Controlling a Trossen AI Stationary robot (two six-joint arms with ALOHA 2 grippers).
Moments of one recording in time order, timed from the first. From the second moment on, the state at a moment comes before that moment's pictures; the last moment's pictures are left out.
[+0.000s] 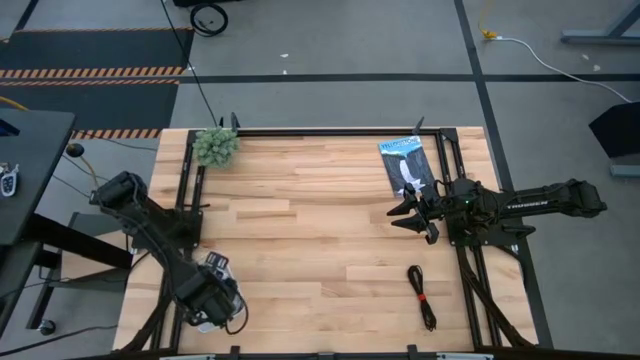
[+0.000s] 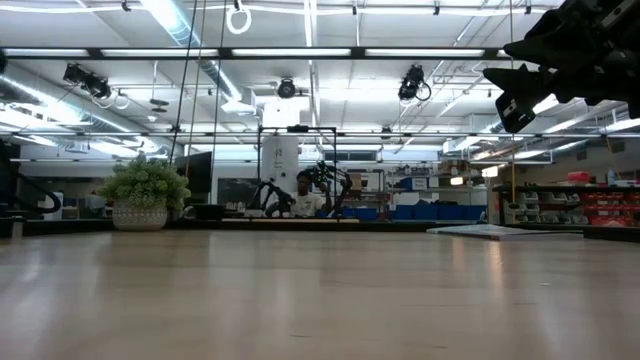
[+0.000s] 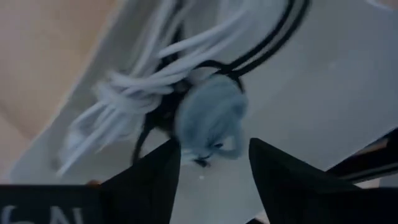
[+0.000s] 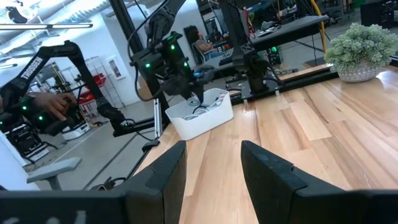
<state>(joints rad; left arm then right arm) -0.87 1.56 1.07 -1.18 0.13 -0.49 -0.07 0.51 0.05 0.49 -0.28 0.34</state>
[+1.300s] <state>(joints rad) -0.77 1.66 1.24 -1.04 -0.34 -0.19 -0.07 0.51 0.05 0.49 -0.28 0.34</state>
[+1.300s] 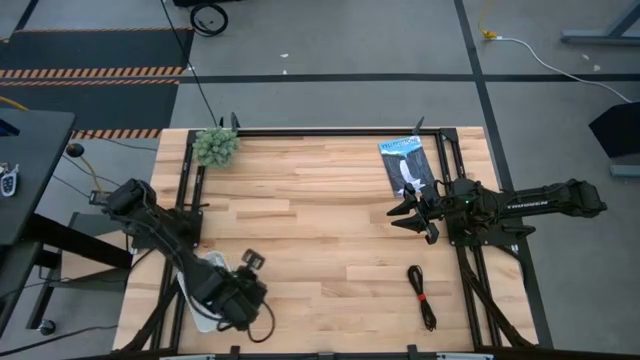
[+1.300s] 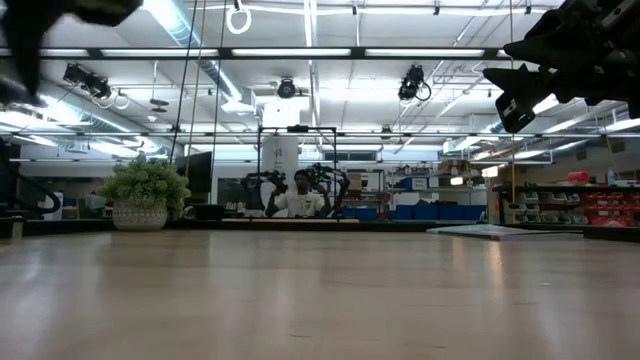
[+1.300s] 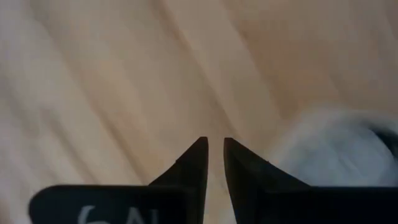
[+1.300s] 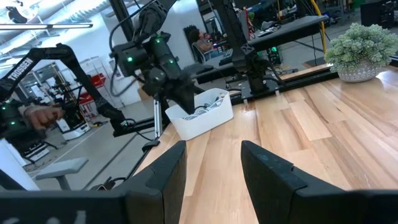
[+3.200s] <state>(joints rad) -0.45 1.31 1.01 -0.21 -0.56 0.22 0.28 1.02 0.63 -0.25 0.01 0.92</state>
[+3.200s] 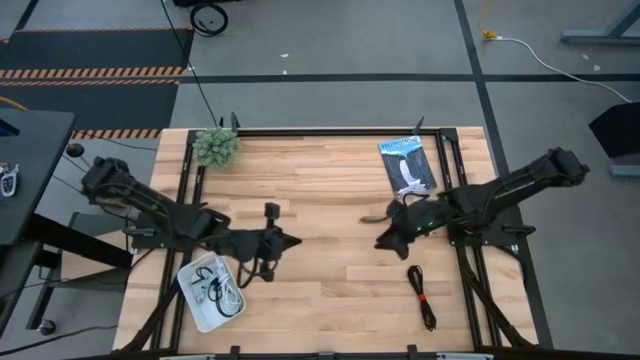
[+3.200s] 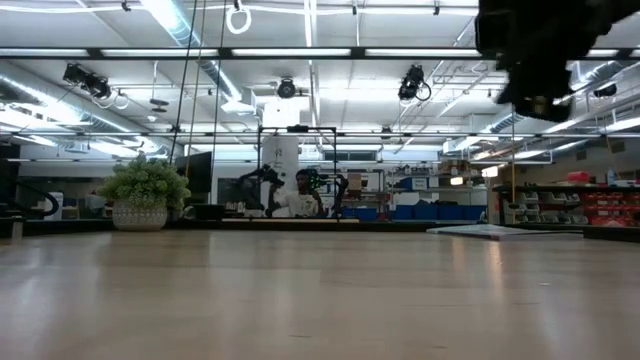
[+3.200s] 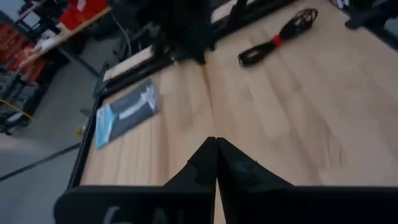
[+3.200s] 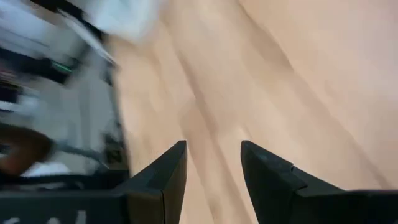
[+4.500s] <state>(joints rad) -0.48 1.18 0.94 -0.35 -0.71 -0.04 0.64 1.61 0.83 -0.70 -0.38 1.56</state>
